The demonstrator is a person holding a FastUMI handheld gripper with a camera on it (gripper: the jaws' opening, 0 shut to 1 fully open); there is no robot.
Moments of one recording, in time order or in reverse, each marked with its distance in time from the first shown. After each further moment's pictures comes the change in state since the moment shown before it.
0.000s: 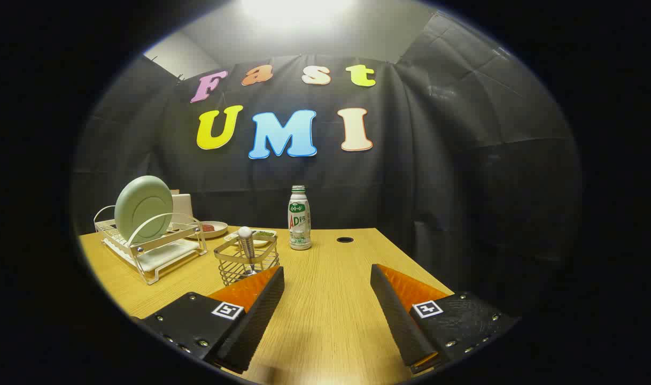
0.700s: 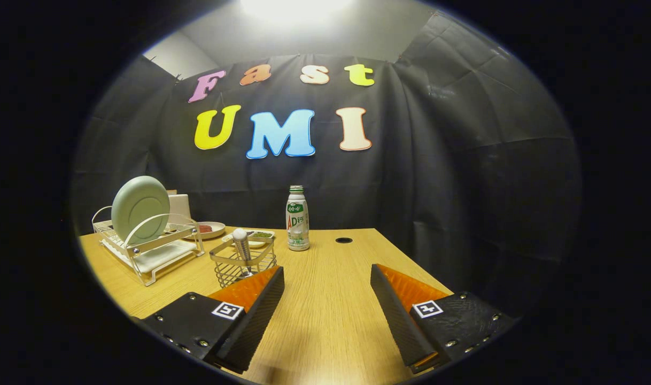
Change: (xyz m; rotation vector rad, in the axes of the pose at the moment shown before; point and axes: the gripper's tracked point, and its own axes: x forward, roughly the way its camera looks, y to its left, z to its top) arm 0.007 -0.002 -0.001 0.006 0.005 -0.007
